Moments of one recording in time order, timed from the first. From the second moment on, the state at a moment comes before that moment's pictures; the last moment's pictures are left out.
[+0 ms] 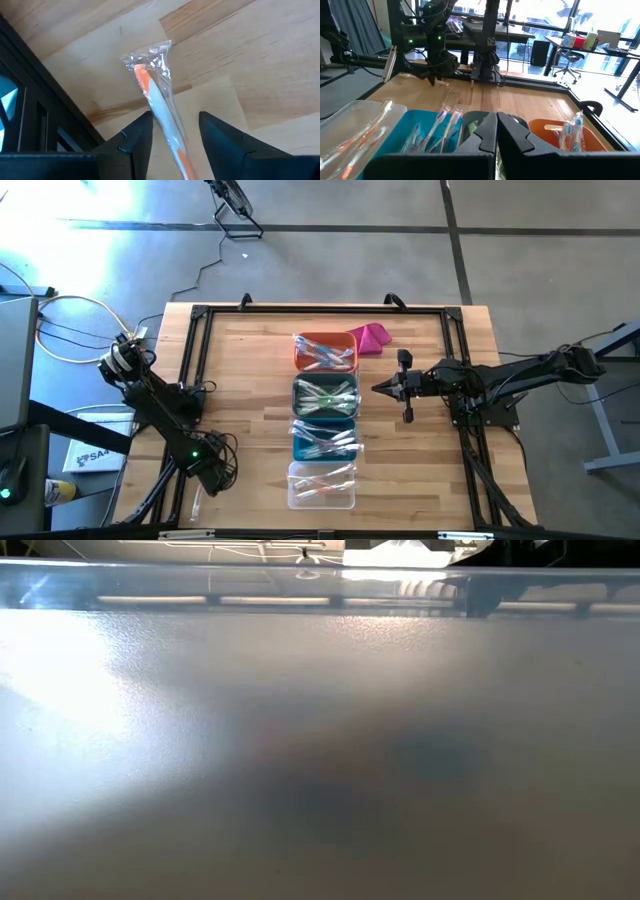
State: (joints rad) left arm -0.94 1.51 0.76 -0.79 0.17 -2.02; right arm 0.08 0.86 0.39 0.38 0.05 -0.11
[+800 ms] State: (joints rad) left arm -0.94 1.51 0.76 -0.76 0.10 -2.01; right arm 0.08 0.86 0.39 0.38 0.05 -0.11
